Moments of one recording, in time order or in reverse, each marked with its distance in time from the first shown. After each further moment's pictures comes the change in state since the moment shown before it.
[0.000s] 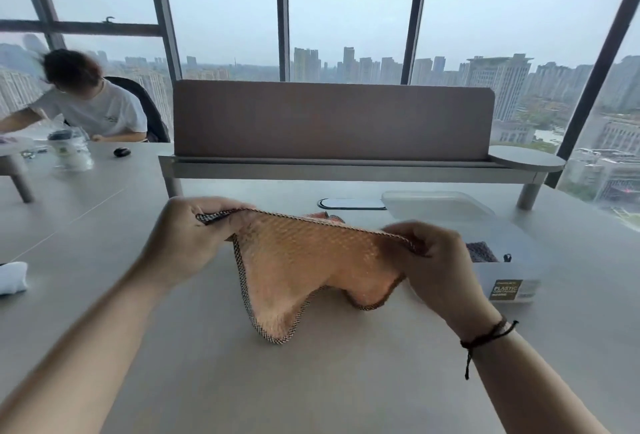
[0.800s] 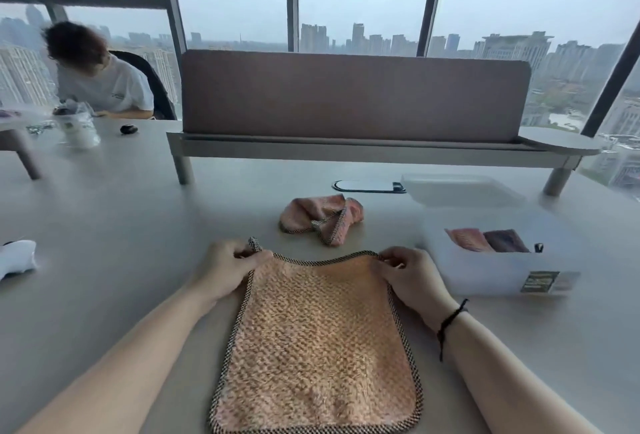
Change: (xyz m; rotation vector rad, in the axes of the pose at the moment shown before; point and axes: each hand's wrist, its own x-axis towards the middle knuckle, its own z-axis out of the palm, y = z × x) left_hand -0.027 -0.123 0.020 0.219 -0.010 -0.524; right_hand 0.014 0.123 0.066 -0.201 -0.078 0.350
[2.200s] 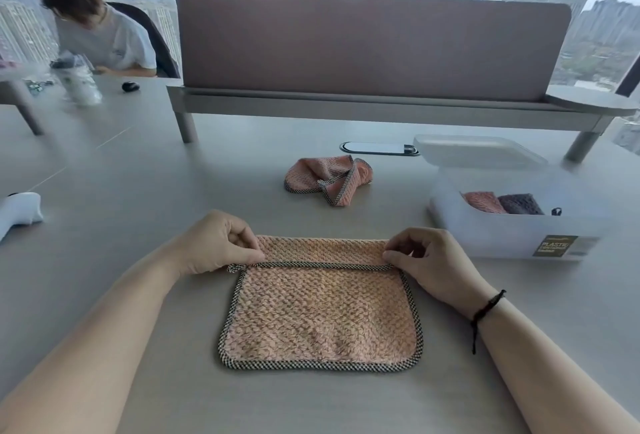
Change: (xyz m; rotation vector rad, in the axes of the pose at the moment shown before) left_hand -0.019 -0.011 -0.033 0.144 -0.424 0.033; right_hand -0.035 0.005 -0.027 -0.141 -0.189 -0.205
